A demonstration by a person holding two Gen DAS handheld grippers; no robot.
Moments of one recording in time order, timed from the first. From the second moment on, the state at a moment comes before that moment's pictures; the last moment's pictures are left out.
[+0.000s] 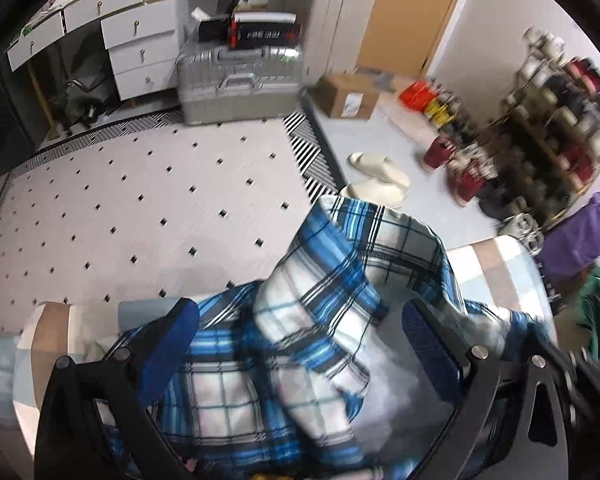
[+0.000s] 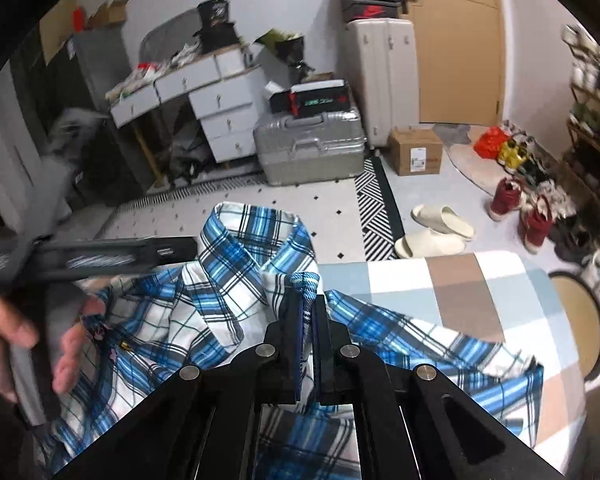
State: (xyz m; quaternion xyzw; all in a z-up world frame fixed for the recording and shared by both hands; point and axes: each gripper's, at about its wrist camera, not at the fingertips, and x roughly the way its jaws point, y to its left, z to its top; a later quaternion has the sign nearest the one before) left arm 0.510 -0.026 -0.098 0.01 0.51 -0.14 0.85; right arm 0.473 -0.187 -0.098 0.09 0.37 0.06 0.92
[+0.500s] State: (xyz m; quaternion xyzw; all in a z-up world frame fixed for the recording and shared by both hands) left arm 0.530 -0.024 -0.143 0.00 0.55 -0.08 0.83; right arm 0.454 -0.209 -0.103 0.11 0.34 0.05 0.93
